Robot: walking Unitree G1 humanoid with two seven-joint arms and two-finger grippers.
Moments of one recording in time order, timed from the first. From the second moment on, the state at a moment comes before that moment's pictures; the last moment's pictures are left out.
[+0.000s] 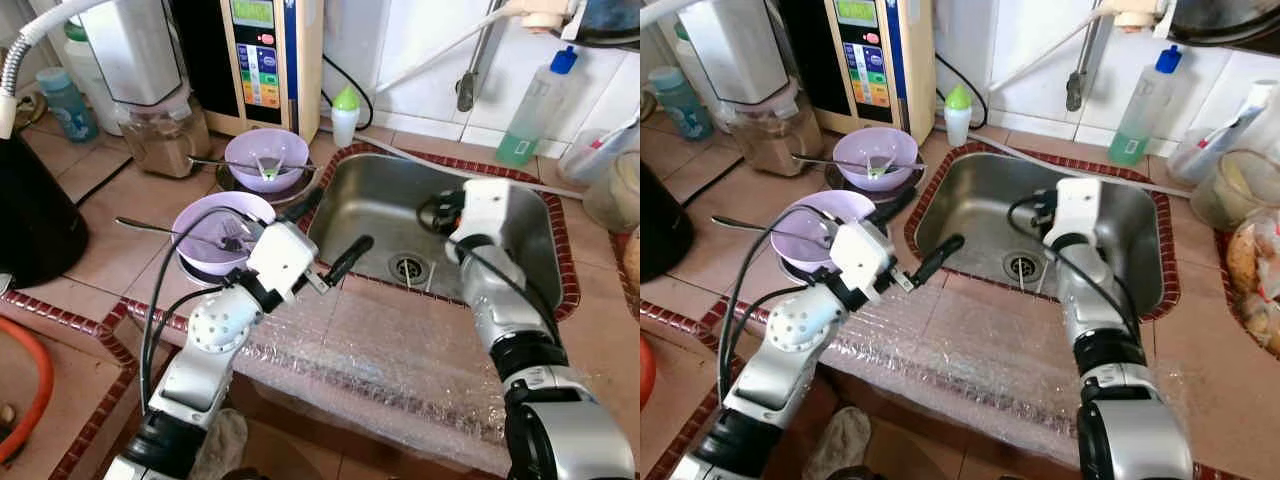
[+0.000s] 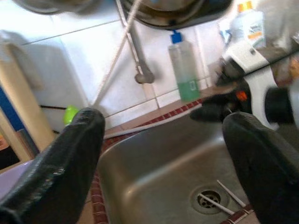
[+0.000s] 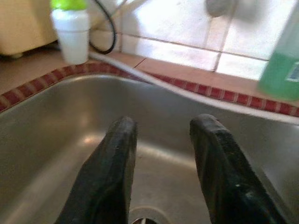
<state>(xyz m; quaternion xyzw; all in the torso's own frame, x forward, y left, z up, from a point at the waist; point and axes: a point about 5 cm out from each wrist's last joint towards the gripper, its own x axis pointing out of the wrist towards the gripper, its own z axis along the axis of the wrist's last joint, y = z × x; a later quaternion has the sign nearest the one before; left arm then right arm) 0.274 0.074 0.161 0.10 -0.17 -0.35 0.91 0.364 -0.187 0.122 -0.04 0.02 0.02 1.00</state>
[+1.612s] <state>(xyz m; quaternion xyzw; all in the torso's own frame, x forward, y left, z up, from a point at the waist) 0.244 0.130 0.150 0.18 -0.17 -0.11 0.96 0.309 -0.139 0.139 0.01 -0.08 0.08 0.99</state>
